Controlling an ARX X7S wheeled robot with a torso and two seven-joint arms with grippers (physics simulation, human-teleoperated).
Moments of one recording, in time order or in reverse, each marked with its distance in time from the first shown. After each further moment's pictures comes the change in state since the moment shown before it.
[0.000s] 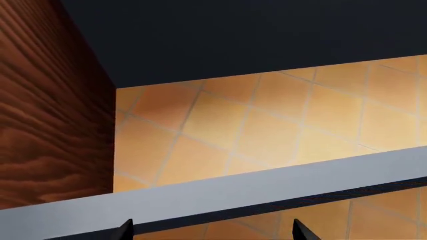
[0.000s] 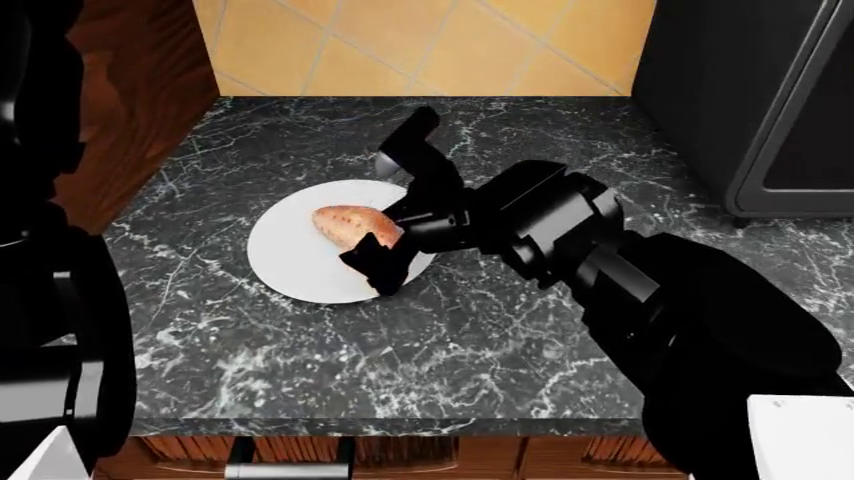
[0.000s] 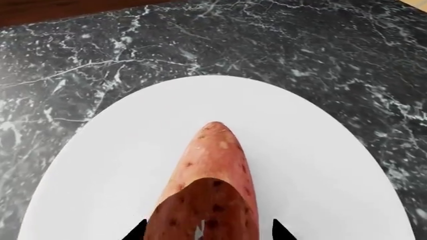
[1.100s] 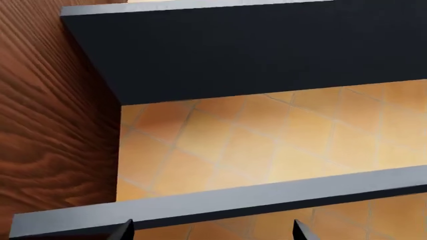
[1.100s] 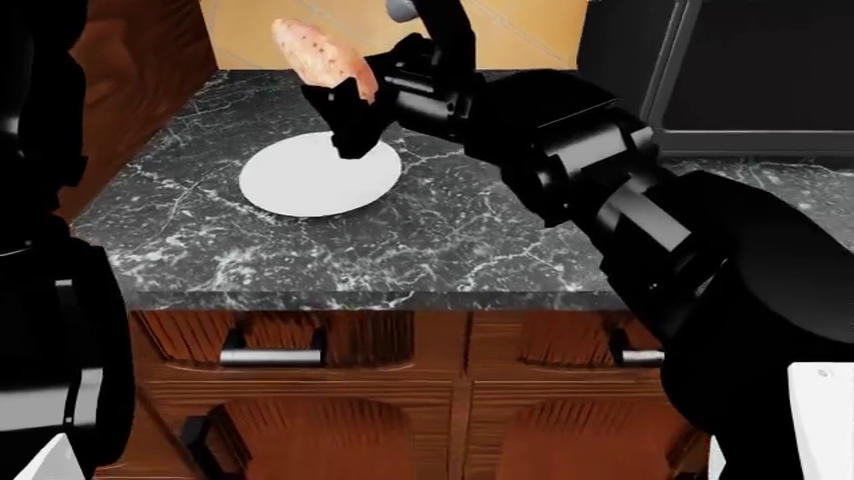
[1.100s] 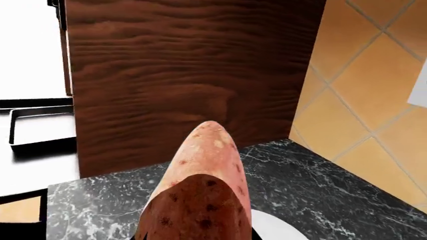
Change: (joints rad) left arm 0.031 -0.013 -0.012 -0.019 -0.027 0.046 -0.017; right arm 0.152 0.000 -0.038 0.028 0.335 -0.329 0.128
